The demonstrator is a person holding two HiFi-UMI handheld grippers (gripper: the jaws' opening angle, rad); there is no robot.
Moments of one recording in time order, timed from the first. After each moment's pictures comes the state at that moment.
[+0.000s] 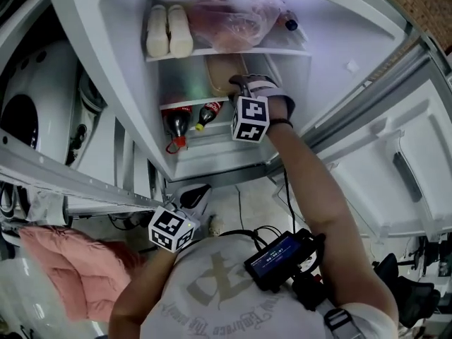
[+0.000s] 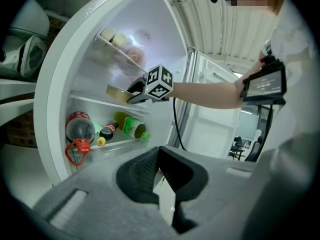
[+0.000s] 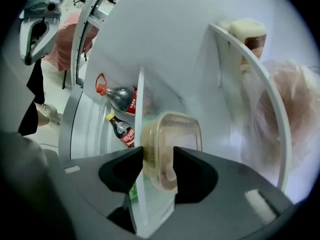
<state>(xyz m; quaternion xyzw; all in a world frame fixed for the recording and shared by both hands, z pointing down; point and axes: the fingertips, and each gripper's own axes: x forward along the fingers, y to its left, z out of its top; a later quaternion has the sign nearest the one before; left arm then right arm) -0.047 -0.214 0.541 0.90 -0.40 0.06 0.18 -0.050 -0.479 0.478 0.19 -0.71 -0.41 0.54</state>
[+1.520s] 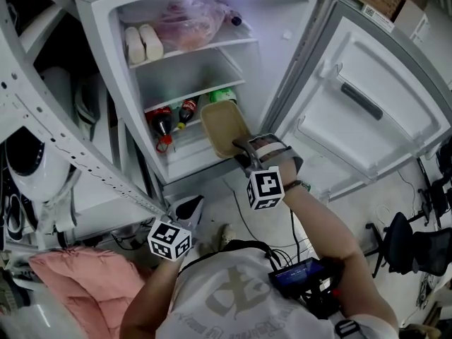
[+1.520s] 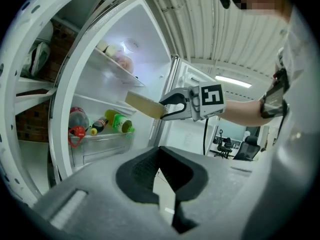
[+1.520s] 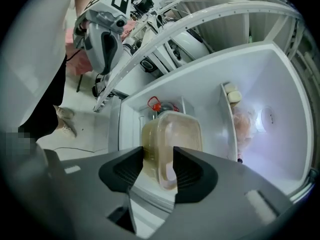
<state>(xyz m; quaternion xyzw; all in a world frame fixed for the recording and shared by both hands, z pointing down) -0.046 -0.111 0.541 0.92 -0.36 0.05 0.17 0.037 -0.224 0.493 0.21 -0.70 -0.41 0.55</state>
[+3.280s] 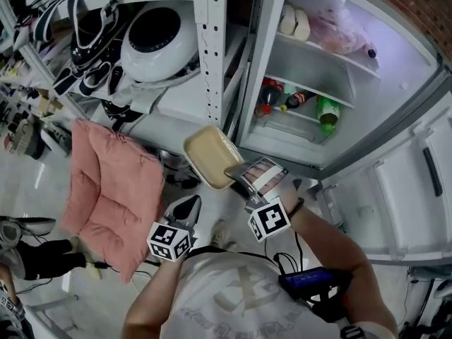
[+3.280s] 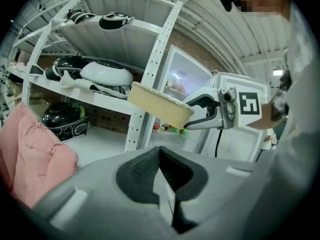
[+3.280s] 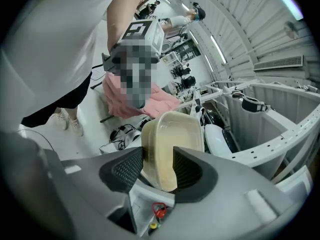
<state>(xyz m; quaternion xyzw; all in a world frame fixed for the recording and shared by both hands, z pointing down) -0.158 0.077 0.559 0.70 -0.69 0.00 0.20 -0.123 0.011 0.515 -0.13 -0.73 -0.61 0.29</state>
